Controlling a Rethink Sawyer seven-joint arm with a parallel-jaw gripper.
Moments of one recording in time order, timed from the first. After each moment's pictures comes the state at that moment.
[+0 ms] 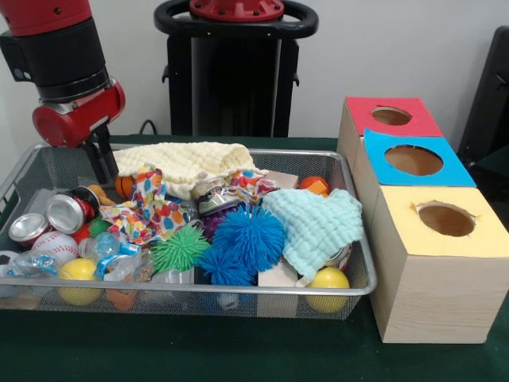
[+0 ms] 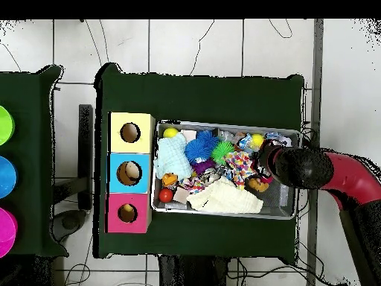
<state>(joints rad) -1.05 -0.61 0.72 1.63 -0.53 0.81 0.47</state>
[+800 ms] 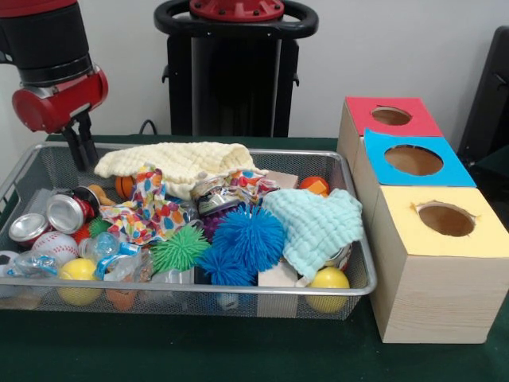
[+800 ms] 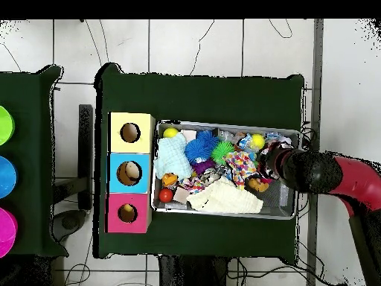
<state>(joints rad) -1.05 -0.65 0.70 1.64 -0.53 0.81 0.47</state>
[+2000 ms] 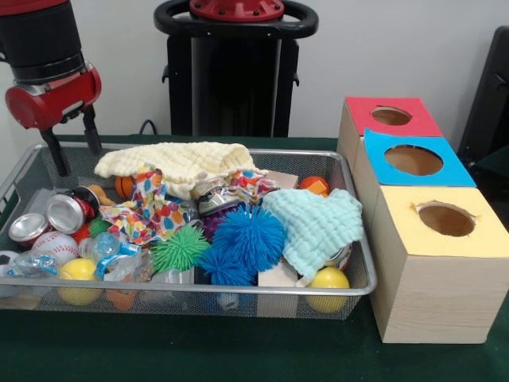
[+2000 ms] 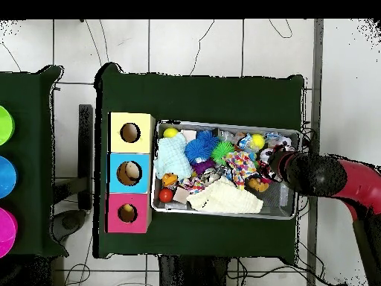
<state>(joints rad) -1.07 -0.66 0.70 1.65 -0.53 0.81 0.47</state>
